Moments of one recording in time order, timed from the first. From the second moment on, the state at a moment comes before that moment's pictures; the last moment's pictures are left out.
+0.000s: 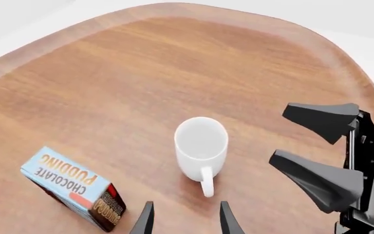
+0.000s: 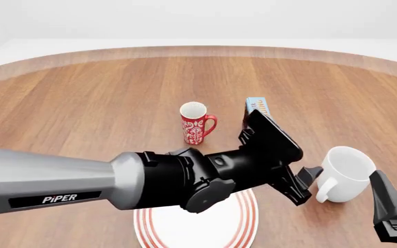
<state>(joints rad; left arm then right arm) -1.09 1.83 -1.15 -0.27 0.03 0.01 0.00 -0.01 0.00 0.01</state>
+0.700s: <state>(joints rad) -1.11 1.91 -1.25 -0.21 0.00 0.01 0.00 -0.01 0.00 0.02</state>
